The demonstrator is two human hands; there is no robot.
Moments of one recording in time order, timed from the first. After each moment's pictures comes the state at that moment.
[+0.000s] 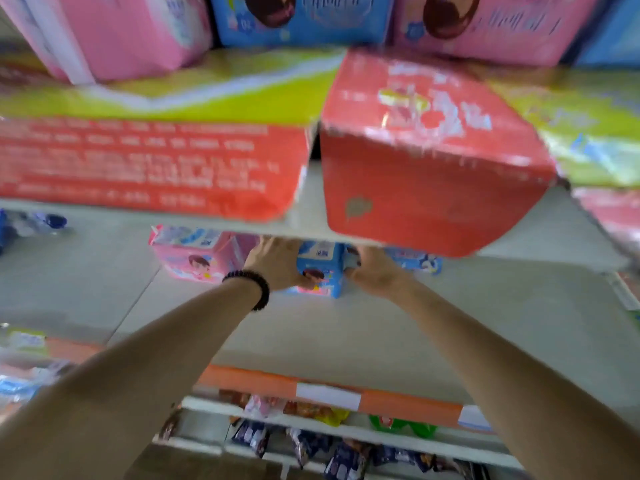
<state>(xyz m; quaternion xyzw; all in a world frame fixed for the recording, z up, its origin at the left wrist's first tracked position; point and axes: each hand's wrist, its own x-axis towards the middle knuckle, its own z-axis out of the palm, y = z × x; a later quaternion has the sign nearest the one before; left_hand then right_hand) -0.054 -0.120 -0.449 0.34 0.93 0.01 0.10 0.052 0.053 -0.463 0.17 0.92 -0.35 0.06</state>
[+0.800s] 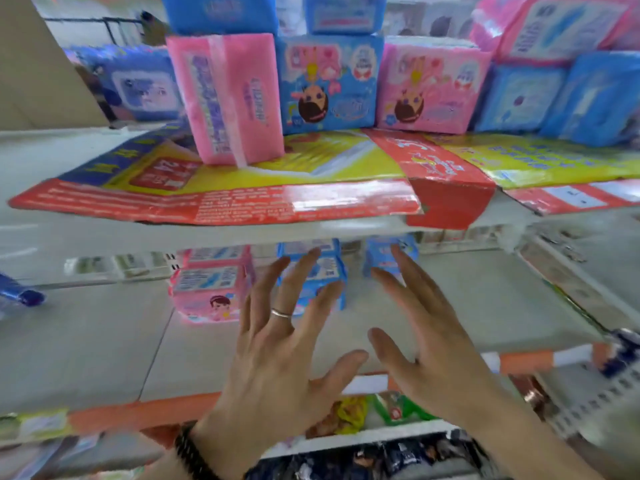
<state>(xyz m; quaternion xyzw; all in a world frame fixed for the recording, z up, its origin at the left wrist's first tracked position) 0.092 -0.283 -0.352 0.57 0.73 0.32 -0.23 0.234 -0.126 -0.350 0.13 0.92 -0.21 -0.30</state>
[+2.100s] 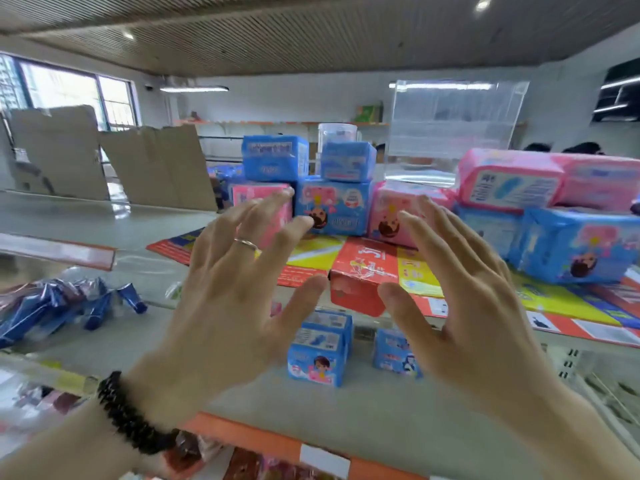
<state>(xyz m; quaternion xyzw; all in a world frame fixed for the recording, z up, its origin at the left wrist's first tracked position) 0.214 -0.267 -0.173 0.39 0.80 0.18 -0.43 0.316 -0.057 -0.181 -0.04 0.86 -0.10 -0.49</state>
